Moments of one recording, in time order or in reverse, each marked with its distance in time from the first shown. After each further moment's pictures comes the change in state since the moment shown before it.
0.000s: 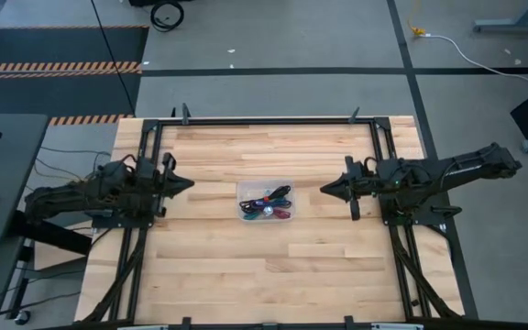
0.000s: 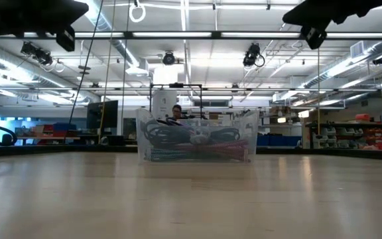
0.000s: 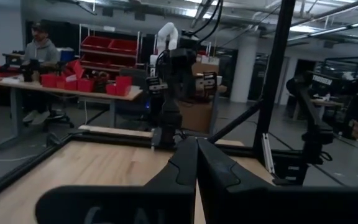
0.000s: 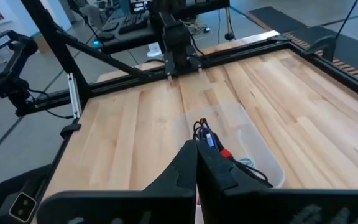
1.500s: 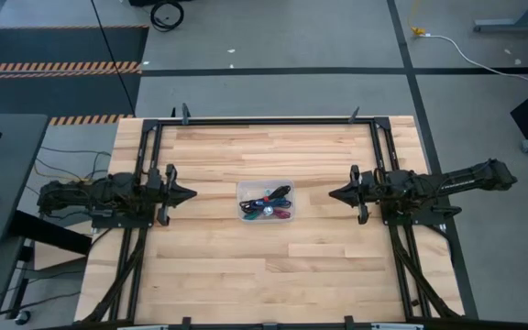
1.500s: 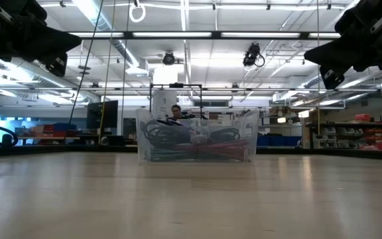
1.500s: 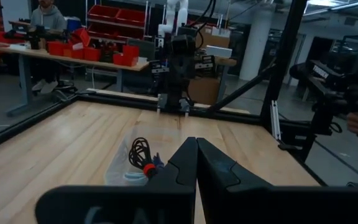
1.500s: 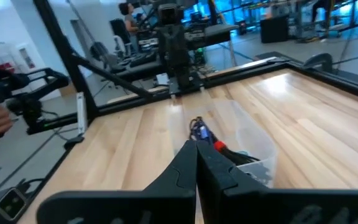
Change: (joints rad) left arm -0.181 -0.184 -0.139 -0.159 -0.208 -0.006; right arm -0.054 -0.365 -0.504 0.363 -0.056 -0.035
